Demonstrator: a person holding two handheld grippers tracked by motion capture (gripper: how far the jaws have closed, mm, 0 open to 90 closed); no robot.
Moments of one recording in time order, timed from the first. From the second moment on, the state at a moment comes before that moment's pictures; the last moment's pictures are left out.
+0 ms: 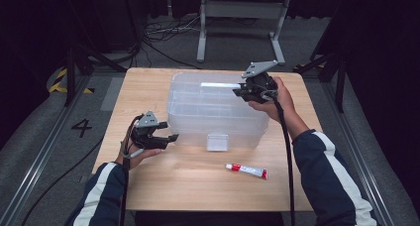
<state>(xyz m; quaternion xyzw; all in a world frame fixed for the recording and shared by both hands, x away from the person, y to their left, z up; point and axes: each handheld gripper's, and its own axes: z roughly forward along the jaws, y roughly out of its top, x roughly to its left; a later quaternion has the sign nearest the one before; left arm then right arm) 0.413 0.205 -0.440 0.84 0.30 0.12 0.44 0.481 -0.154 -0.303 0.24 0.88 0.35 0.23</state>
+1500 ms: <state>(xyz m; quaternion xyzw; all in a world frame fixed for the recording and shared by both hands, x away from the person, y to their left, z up) 0.393 0.212 -0.413 0.80 0.32 0.21 0.47 0.496 -0.145 -0.277 0.26 0.87 0.33 0.23</state>
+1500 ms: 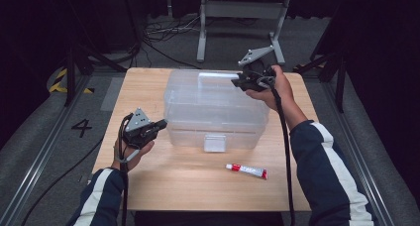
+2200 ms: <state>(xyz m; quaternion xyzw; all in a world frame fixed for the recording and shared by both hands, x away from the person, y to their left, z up) 0.394 0.211 -0.412 0.81 0.31 0.21 0.46 0.444 -0.233 -0.272 0.26 0.82 0.40 0.31</state>
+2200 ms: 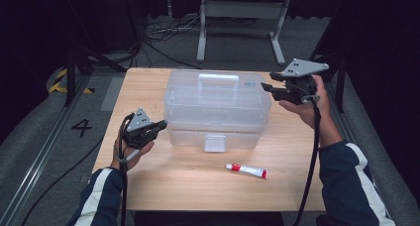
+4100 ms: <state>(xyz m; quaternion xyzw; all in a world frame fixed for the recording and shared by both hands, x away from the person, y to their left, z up) 0.388 0.201 -0.404 0.82 0.29 0.22 0.45 0.418 -0.268 -0.383 0.23 0.77 0.47 0.37</state>
